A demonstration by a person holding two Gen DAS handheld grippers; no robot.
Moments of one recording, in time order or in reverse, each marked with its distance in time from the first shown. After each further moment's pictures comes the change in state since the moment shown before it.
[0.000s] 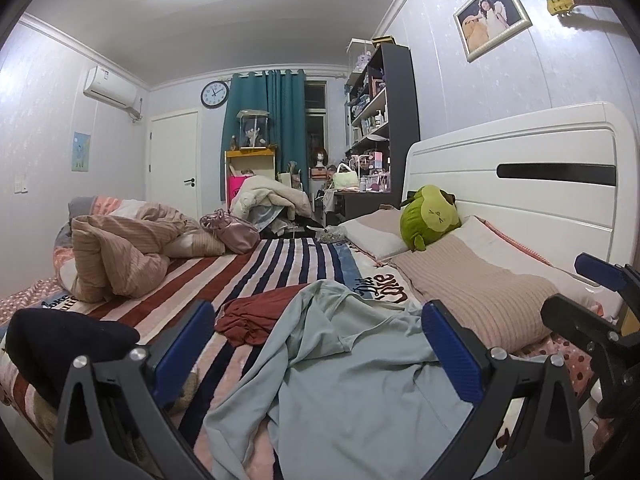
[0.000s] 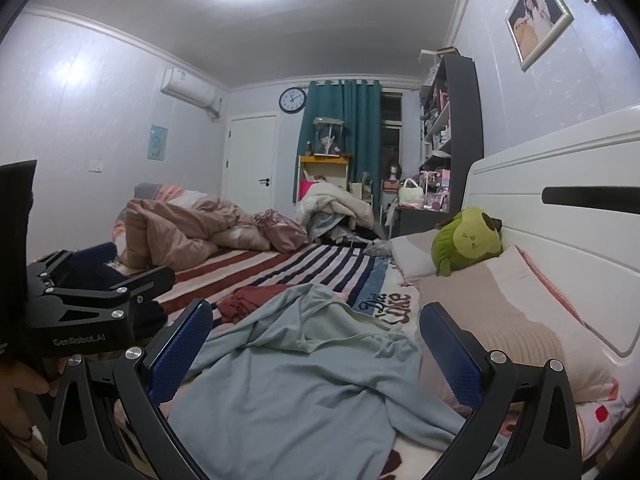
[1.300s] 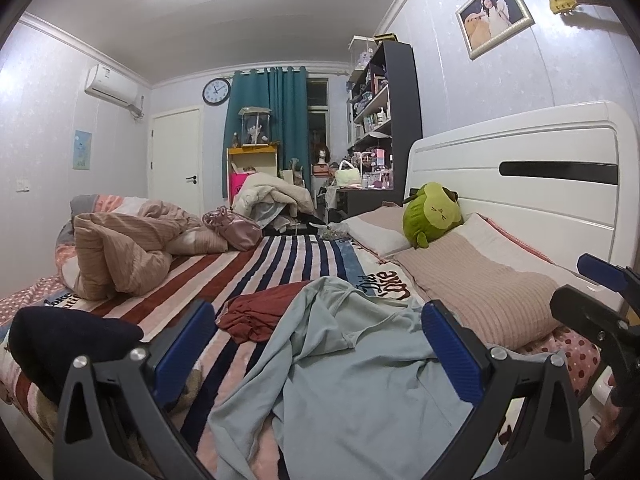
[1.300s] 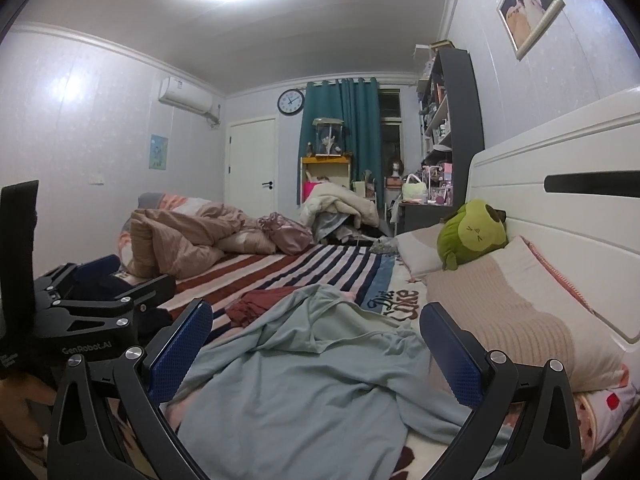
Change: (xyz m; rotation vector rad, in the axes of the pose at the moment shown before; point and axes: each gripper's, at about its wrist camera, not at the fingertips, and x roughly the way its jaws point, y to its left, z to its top) left arm 0.003 0.003 -0.001 0.004 0.019 0.003; right arm -0.005 0.002 0.006 0.037 0.000 0.022
